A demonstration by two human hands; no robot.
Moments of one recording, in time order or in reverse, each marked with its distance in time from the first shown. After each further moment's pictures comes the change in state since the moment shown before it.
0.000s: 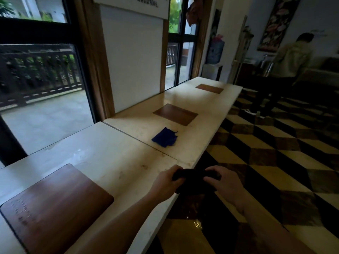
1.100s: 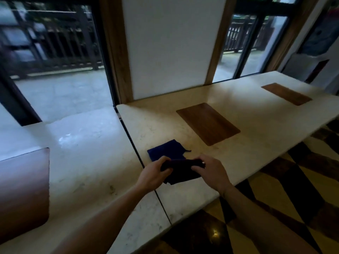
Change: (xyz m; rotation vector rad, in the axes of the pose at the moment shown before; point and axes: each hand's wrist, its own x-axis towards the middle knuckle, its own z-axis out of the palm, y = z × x) left_hand 0.324 -0.076 0.037 0.115 0.387 -0.358; right_hand 0.420 0.166 0.050 0.052 -0.420 -0.336
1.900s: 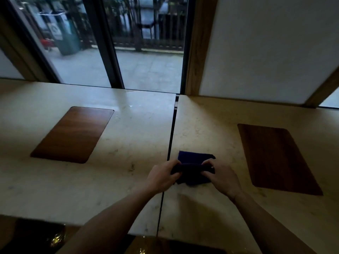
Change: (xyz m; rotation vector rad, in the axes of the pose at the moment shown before) left_hand 0.031 -0.002 0.026 0.090 0.337 -0.434; right_hand 0.159 0.035 0.030 -0.087 -0.380 -0.484
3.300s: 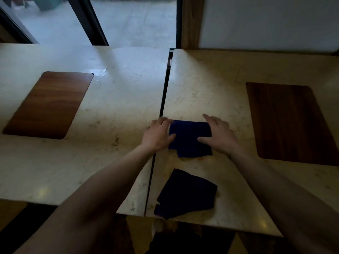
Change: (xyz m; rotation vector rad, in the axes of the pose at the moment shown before) left_hand 0.091 -0.033 0.045 0.348 -0.026 -0.178; right_hand 0.069 0.059 0.021 -0.120 -0.248 0.157
